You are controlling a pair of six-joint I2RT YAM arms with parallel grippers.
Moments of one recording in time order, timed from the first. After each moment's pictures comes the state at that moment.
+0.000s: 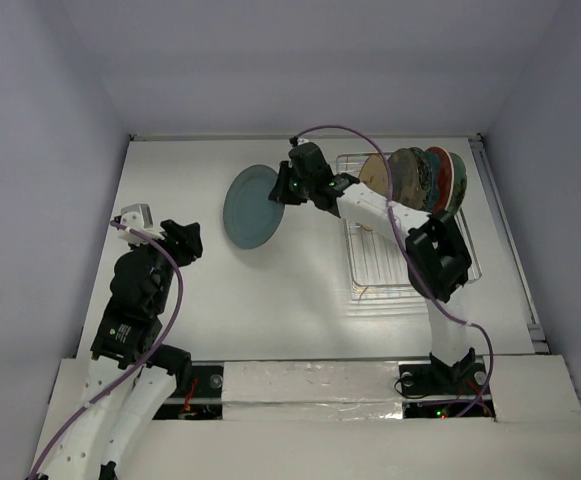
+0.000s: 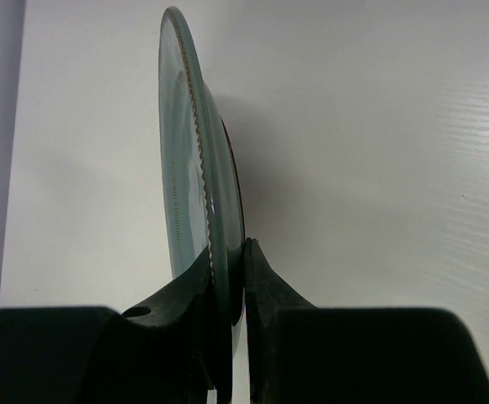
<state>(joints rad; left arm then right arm) -0.31 0.47 0.67 -0.32 -0.25 -0.44 0.68 2.06 1.73 -0.23 -0.05 0.64</state>
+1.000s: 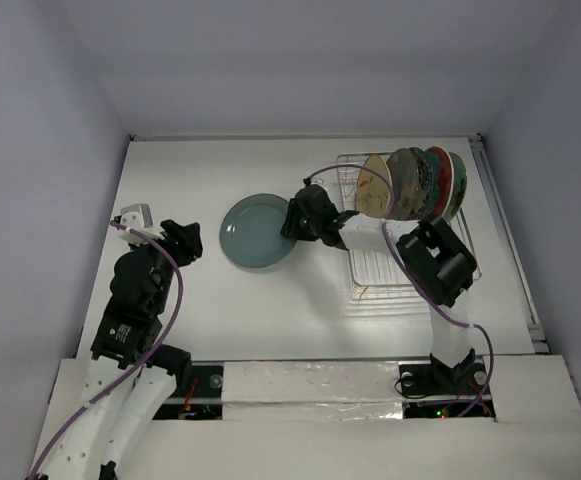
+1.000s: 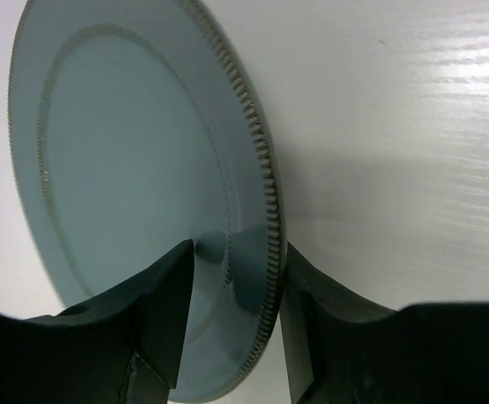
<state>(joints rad) -0.31 0.47 0.67 -0.32 -0.25 -0.44 0.71 2.02 1.31 0.01 0.09 0.73</state>
